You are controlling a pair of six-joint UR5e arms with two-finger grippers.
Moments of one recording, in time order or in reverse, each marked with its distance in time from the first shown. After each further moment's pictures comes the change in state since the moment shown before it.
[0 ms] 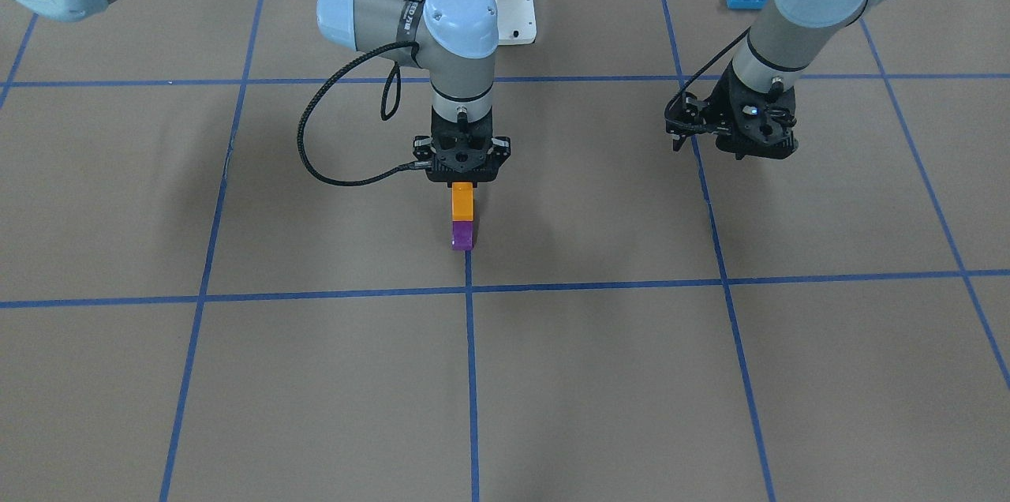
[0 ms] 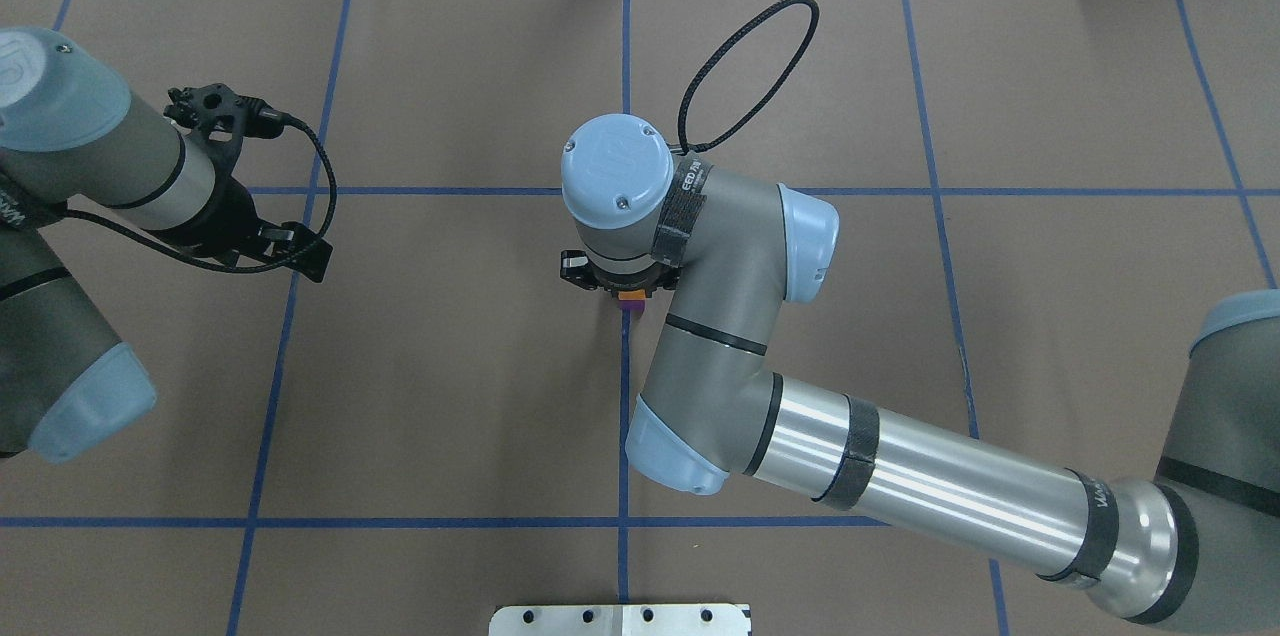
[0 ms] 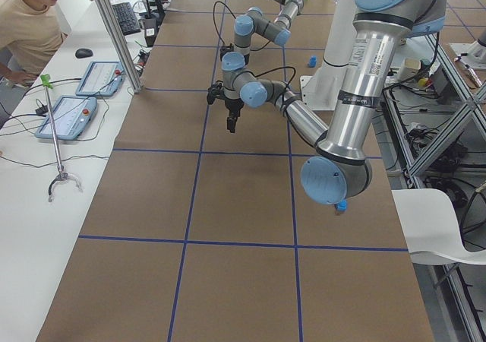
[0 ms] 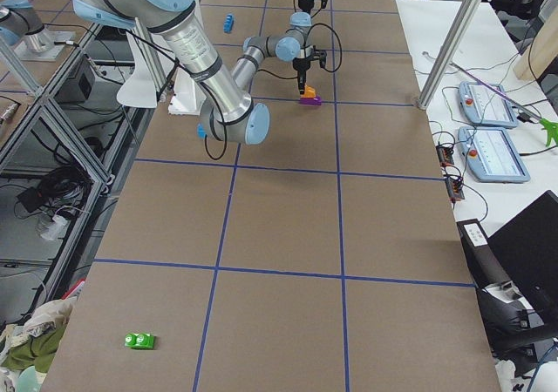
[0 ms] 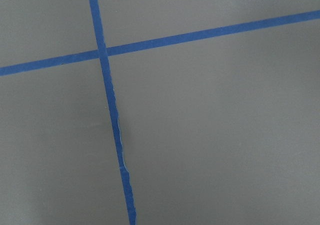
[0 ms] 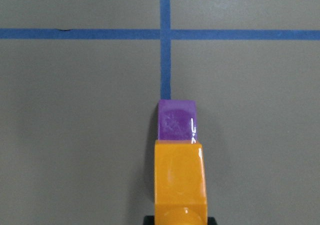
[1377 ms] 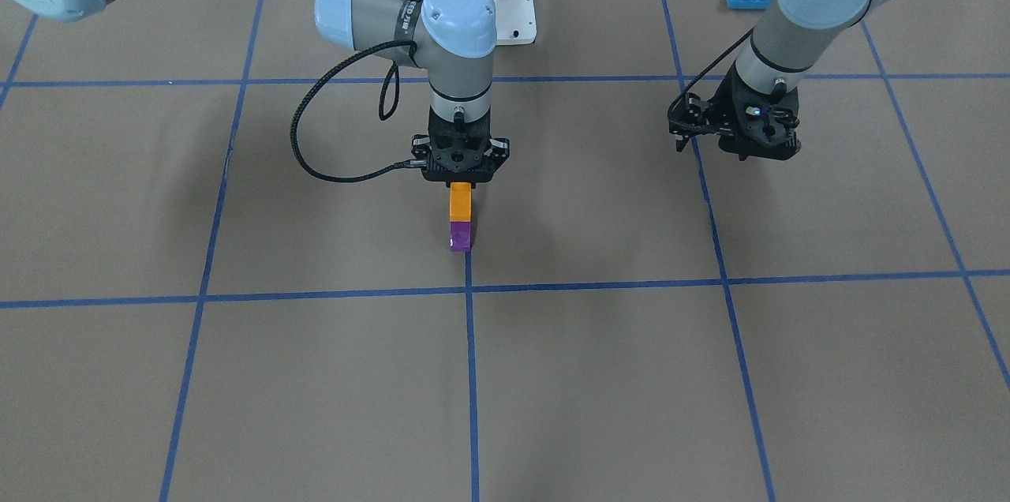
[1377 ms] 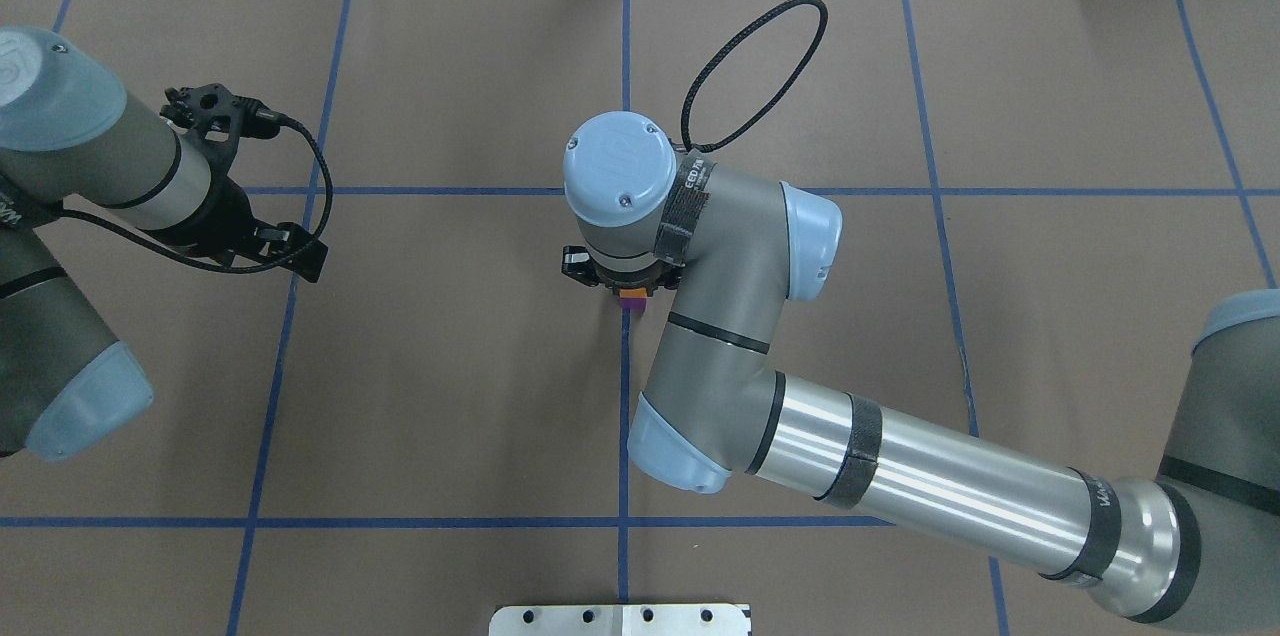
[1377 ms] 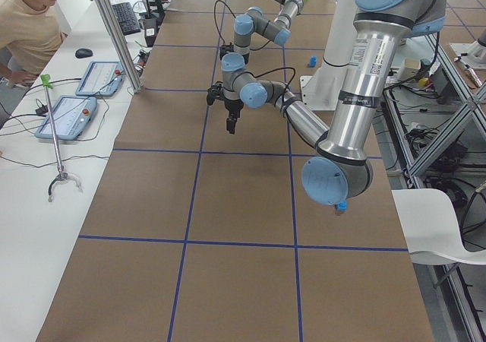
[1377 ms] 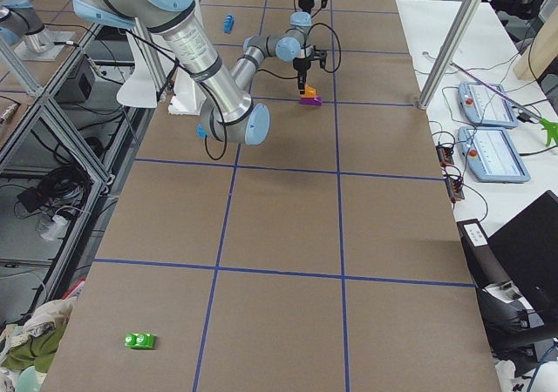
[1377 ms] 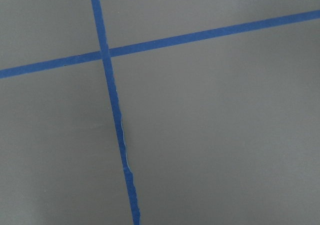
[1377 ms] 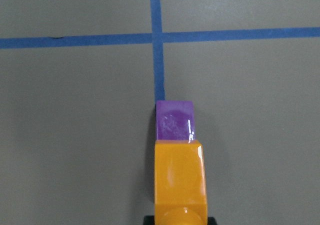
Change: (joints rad) left arm -0.003 0.005 0.001 0.000 0.000 0.014; right arm 0.003 -0.002 0.006 -0.002 -0.001 0.041
